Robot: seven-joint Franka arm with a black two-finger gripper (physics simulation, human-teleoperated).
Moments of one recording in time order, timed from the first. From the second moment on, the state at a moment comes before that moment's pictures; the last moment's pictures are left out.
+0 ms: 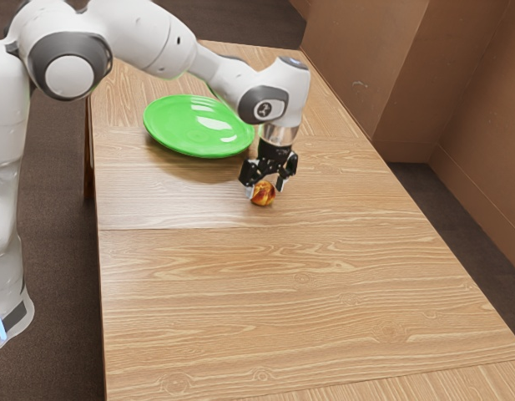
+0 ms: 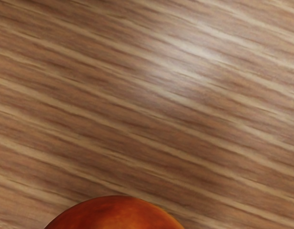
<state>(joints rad) 0.03 0.15 0.17 -1.91 -0.11 2.06 -1.64</state>
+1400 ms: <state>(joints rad) 0.43 -0.21 0.17 -2.08 -0.11 1.99 -1.59</state>
